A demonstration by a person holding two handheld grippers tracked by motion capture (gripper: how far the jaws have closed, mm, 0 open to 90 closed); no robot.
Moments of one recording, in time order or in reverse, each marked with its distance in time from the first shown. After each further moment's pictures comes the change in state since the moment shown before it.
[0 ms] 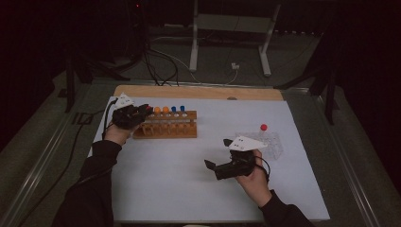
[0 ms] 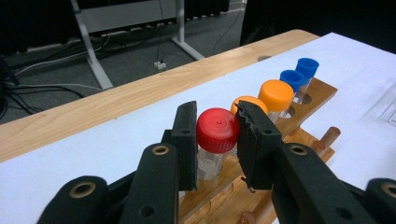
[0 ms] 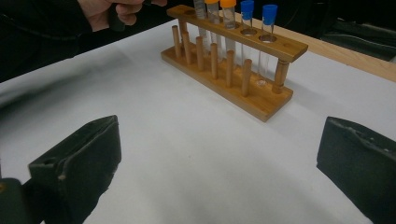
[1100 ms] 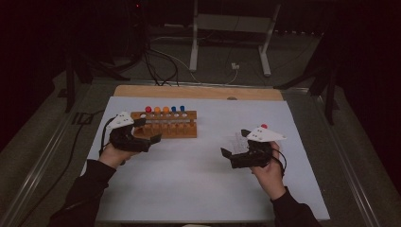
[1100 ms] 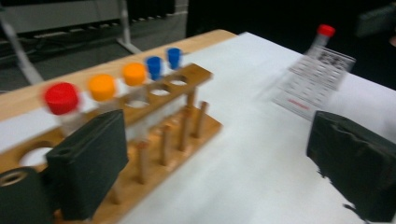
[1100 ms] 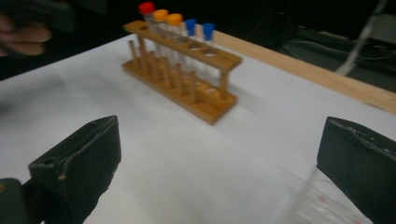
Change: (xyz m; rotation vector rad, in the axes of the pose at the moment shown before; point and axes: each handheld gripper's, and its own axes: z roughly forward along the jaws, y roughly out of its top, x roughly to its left) left arm -0.065 -0.012 -0.053 -0.010 -0.229 0.023; right arm -0.036 0.008 -0.031 -0.035 -0.124 0.009
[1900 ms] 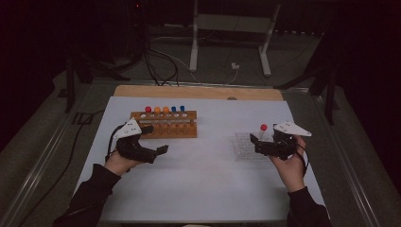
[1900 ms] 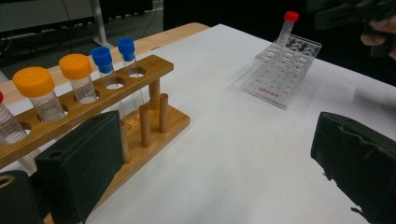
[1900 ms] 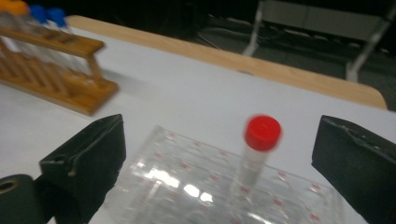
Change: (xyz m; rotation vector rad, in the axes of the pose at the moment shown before) left arm -0.020 -0.006 0.005 0.010 -0.064 0.033; right arm -0.070 -0.025 -0.022 0.035 -0.327 0.118
